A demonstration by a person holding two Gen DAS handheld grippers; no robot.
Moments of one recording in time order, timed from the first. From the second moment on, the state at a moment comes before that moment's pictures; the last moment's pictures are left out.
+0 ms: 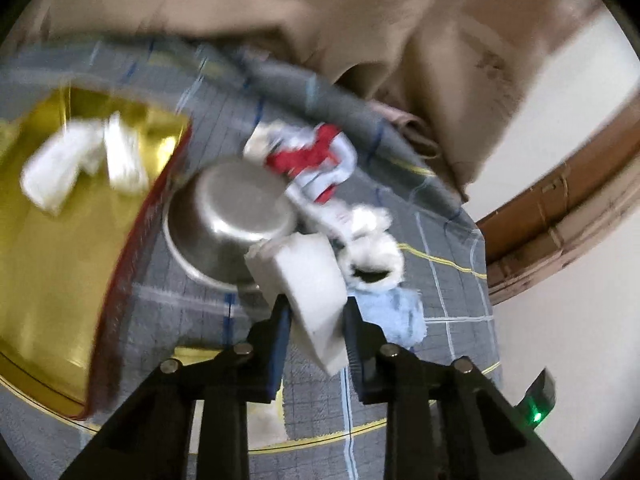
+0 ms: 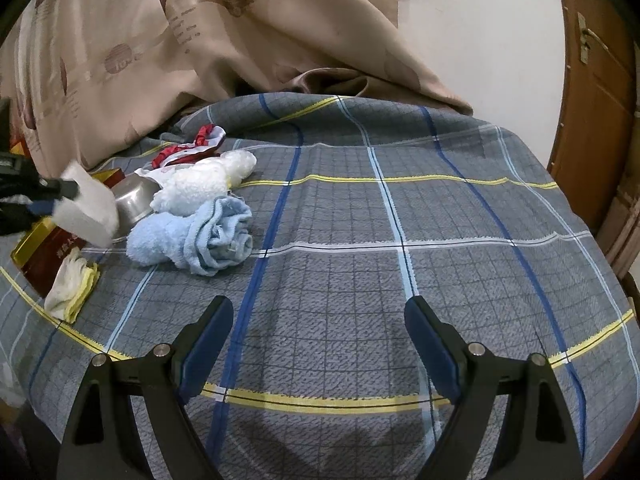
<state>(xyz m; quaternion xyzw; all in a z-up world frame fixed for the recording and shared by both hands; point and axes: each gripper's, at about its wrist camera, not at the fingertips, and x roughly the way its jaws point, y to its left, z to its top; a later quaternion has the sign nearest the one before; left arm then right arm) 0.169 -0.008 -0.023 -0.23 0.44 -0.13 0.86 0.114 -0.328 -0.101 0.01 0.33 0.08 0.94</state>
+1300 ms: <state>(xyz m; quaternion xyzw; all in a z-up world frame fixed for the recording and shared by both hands) 0.109 0.118 -0.009 -0.06 0.38 0.03 0.92 0.123 -0.311 -0.111 -0.05 0.36 0.02 0.93</state>
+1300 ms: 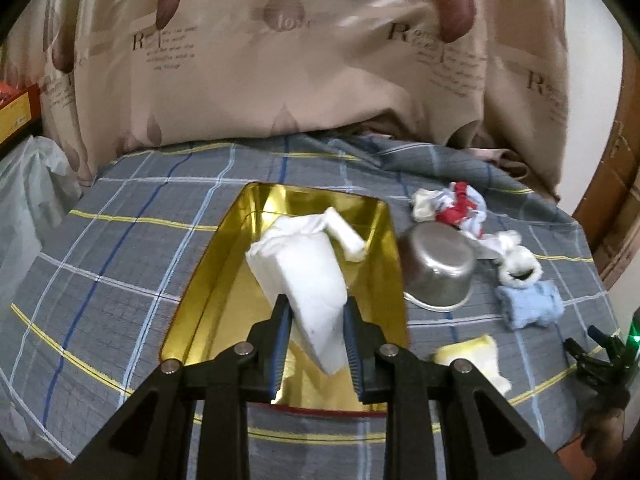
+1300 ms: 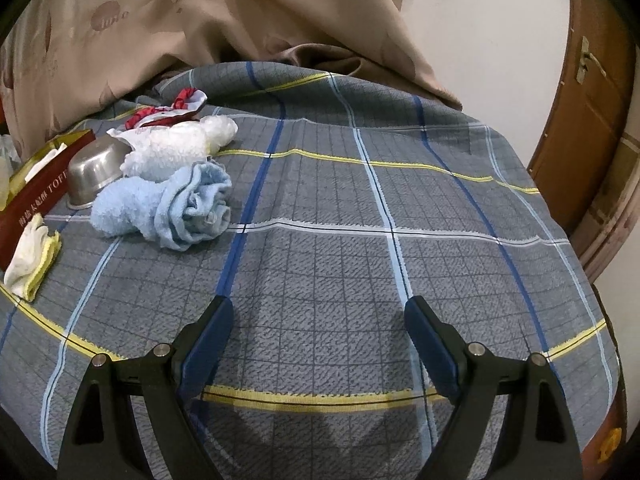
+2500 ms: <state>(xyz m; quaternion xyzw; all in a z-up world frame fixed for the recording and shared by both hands) 0.161 0.155 -0.041 -0.04 0.39 0.07 0.92 0.124 -0.308 -0.113 -0.07 0.36 0.02 0.93</state>
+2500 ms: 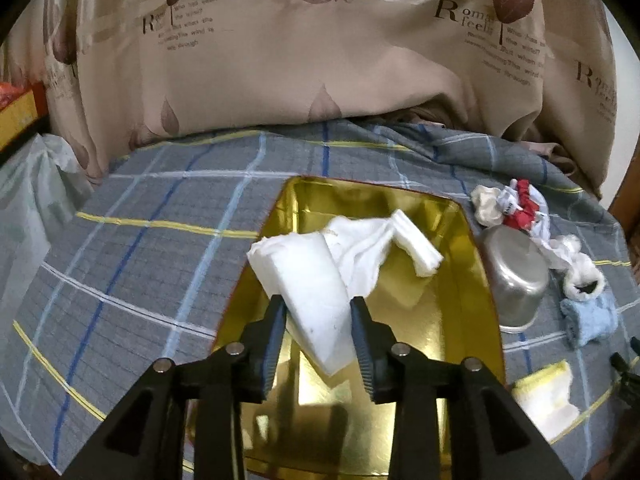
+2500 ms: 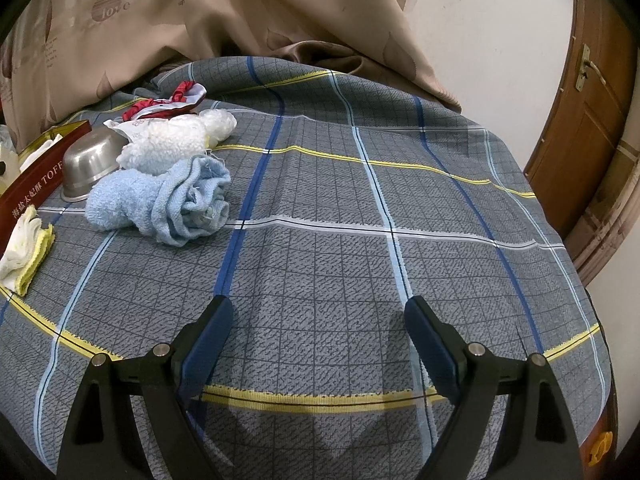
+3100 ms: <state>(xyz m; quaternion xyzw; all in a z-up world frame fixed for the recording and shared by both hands) 0.100 0.160 0.014 -0.08 0.35 0.09 0.93 0.122 -0.306 -0.112 -0.07 0.36 0.02 0.93</state>
